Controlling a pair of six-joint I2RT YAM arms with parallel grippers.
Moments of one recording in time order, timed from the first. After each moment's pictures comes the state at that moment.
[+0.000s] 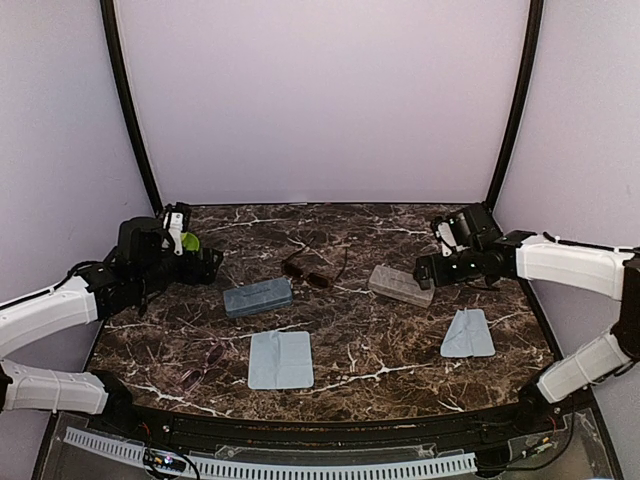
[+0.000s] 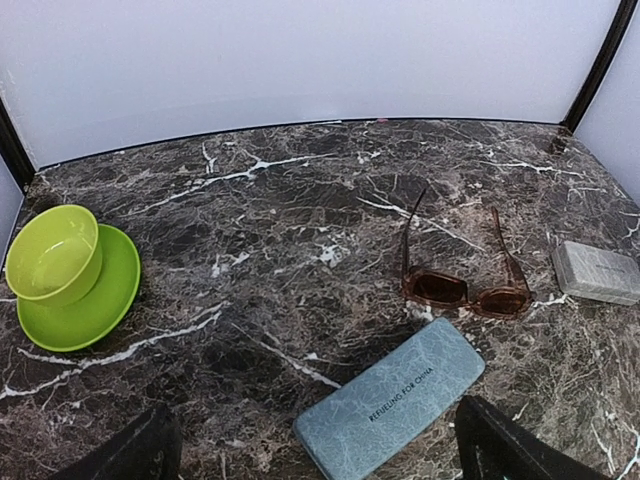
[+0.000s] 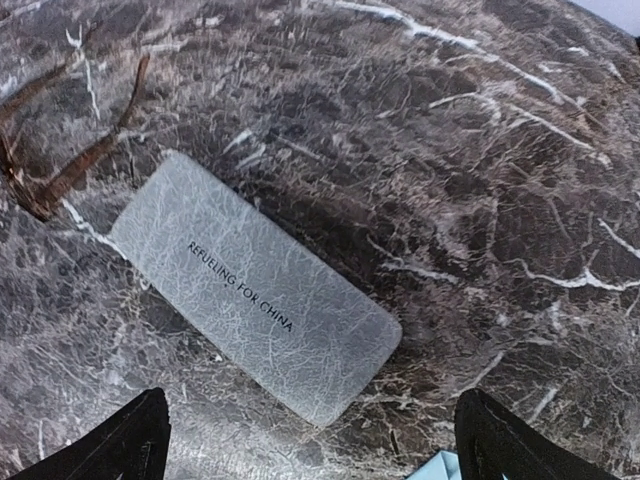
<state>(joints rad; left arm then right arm) -0.52 1.01 0.64 -0.10 -0.20 -0.22 0.51 1.37 0.87 -0.38 0.12 0.22</state>
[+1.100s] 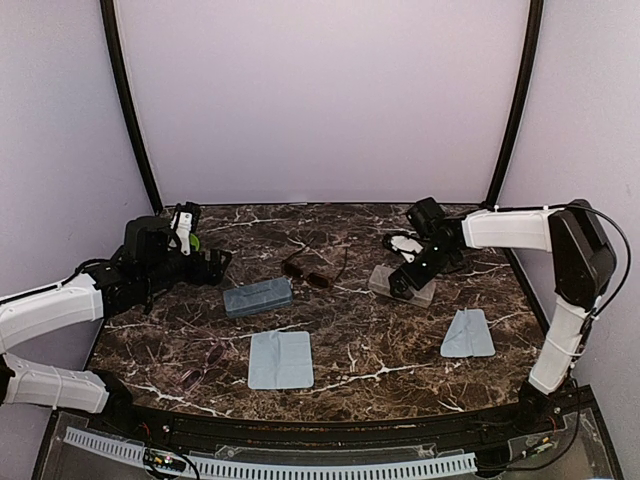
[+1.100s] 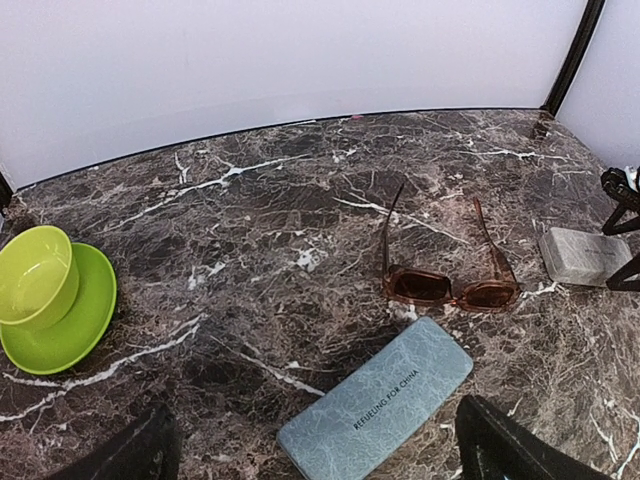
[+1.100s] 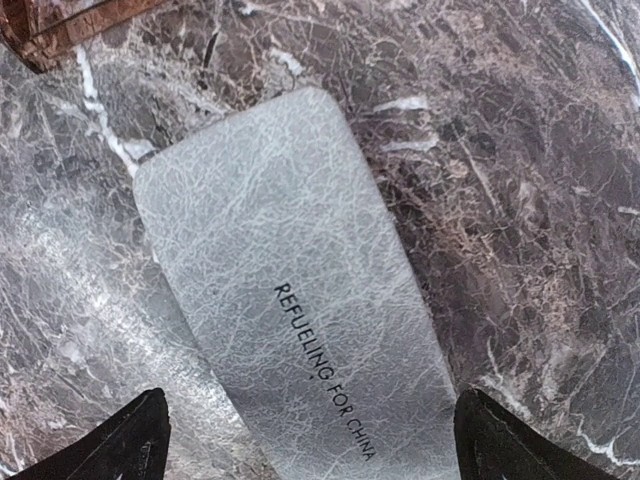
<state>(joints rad) -0.53 1.07 0.65 -0.04 -0.16 -0.17 0.52 1.81 1.22 -0.58 -0.05 -0.24</state>
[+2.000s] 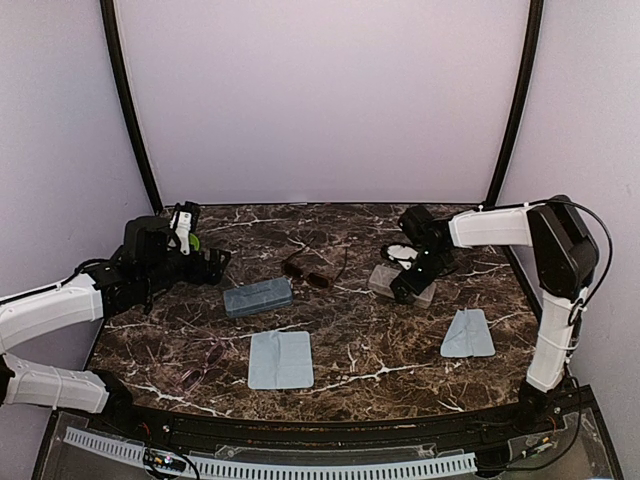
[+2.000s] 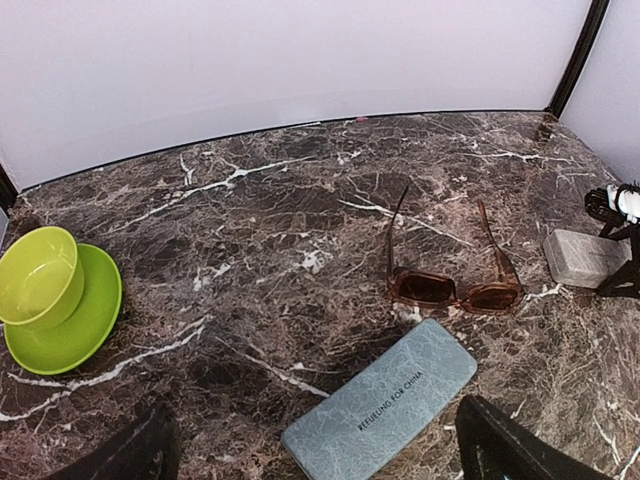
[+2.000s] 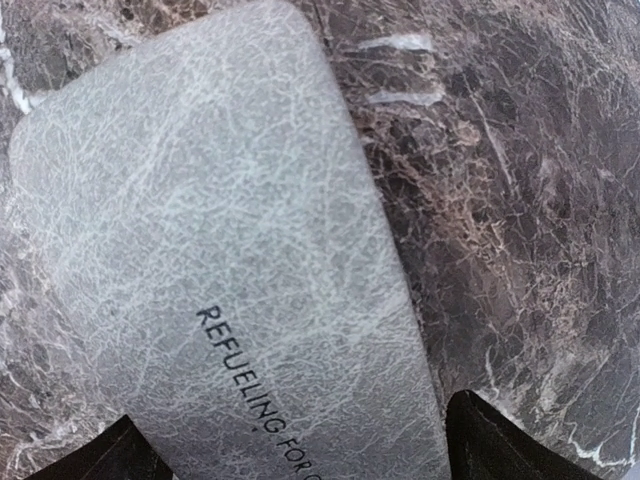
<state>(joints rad) -0.53 1.06 0.65 -0.04 -0.17 -0.17 0.52 1.92 1.28 -0.64 0.05 -0.29</state>
